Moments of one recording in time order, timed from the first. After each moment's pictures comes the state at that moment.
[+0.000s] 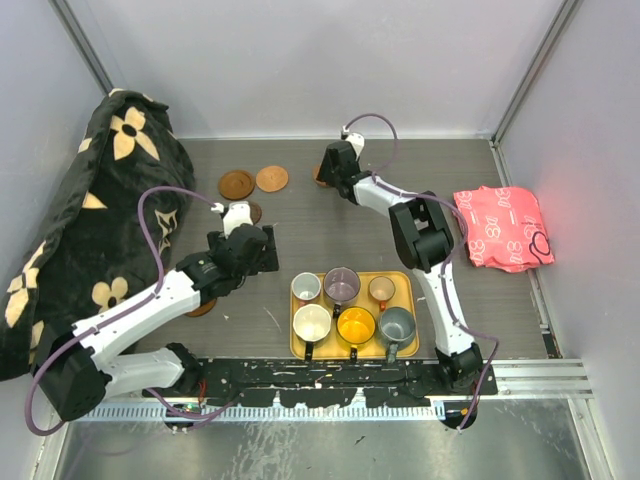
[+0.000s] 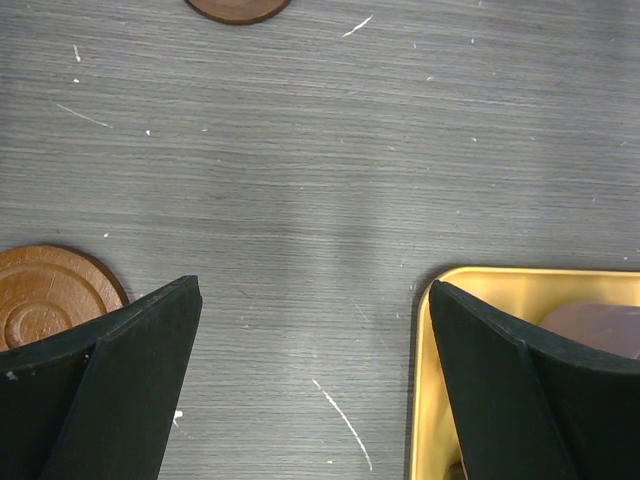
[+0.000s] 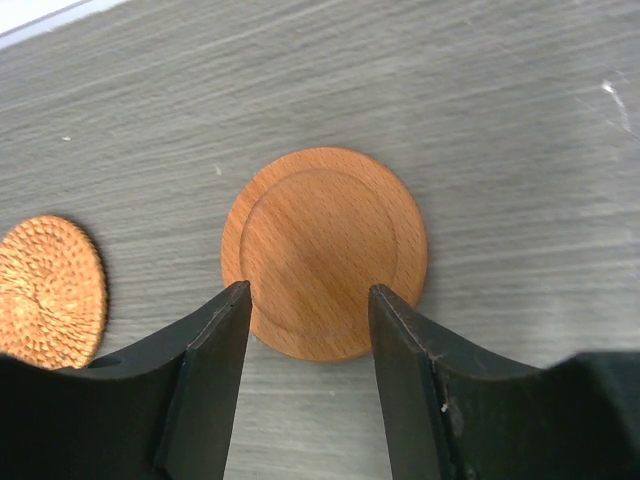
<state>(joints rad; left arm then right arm) -0.75 1.14 0.82 -0.50 -0.53 -0.66 0.46 2.43 1.86 0.02 0.24 0.58</state>
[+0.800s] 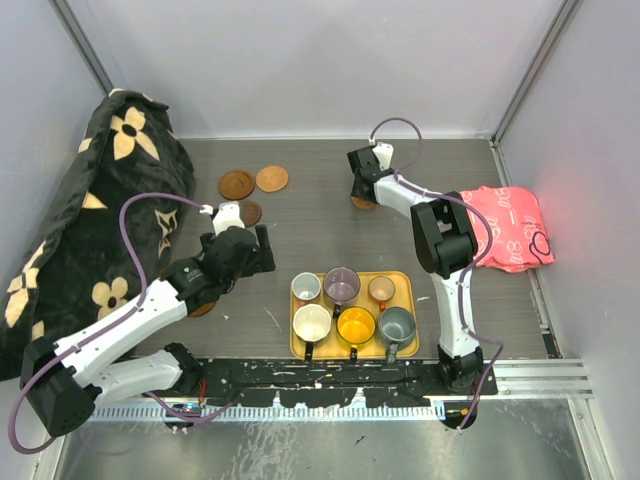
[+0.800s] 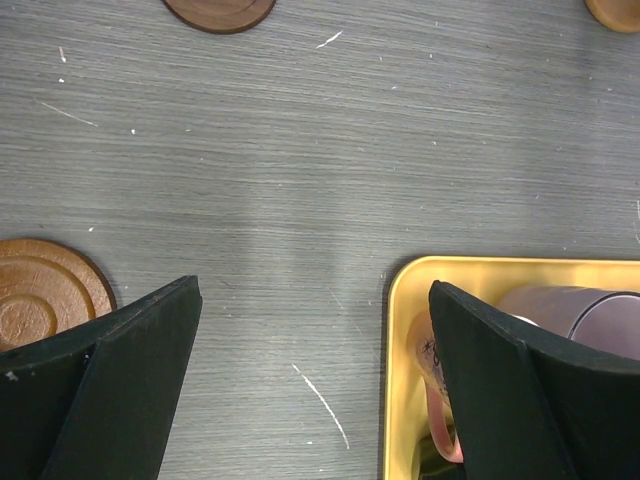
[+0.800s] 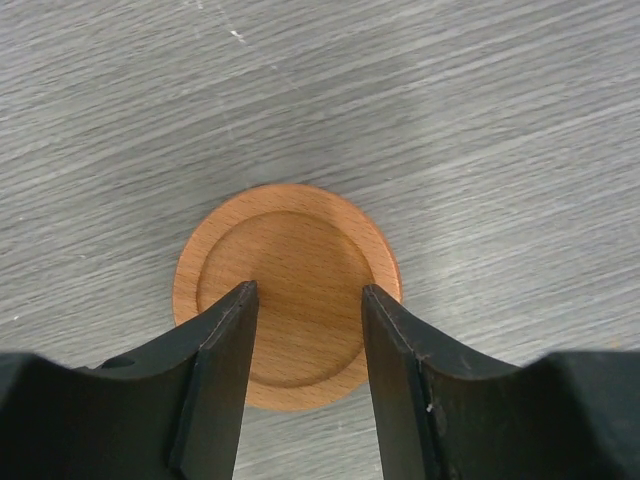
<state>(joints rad) -0.75 1.02 0.81 -0.52 -0.50 -0.69 0.39 2.23 1.66 -0.30 0.47 0.53</state>
